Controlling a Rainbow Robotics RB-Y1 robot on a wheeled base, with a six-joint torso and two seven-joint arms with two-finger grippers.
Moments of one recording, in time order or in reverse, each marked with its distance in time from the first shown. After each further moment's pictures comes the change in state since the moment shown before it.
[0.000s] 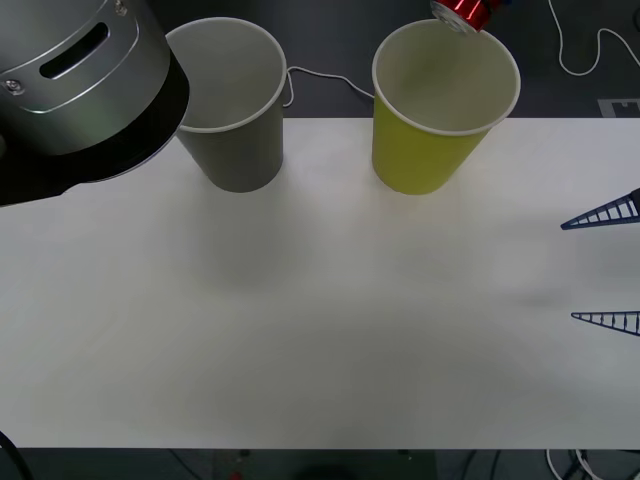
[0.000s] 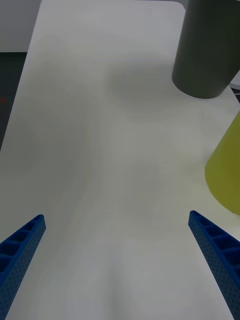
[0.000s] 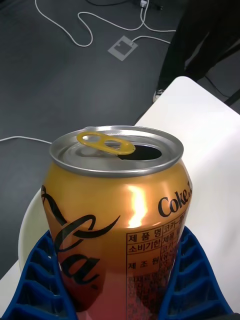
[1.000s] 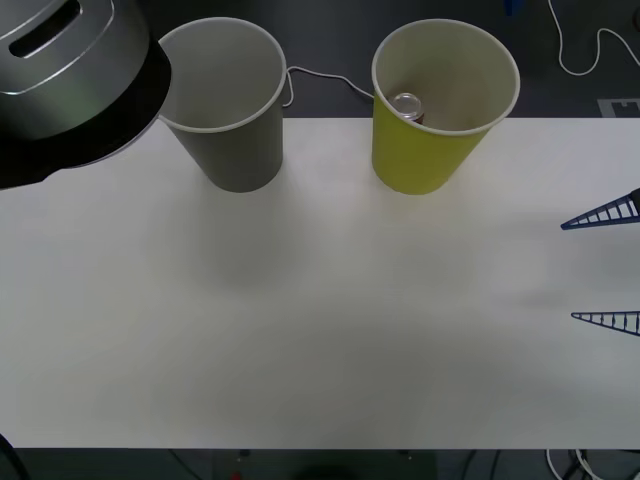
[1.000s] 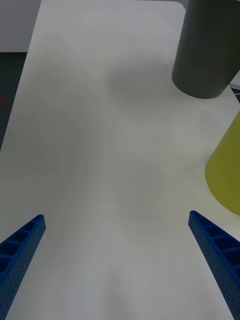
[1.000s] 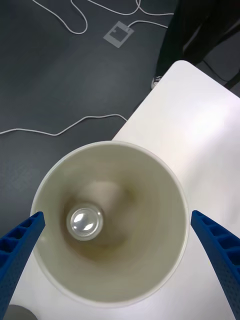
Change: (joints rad) right arm 0.000 0.000 0.000 0.000 0.000 0.000 0.000; left arm -0.011 0.044 0.001 -0.008 0.036 -0.087 -0.068
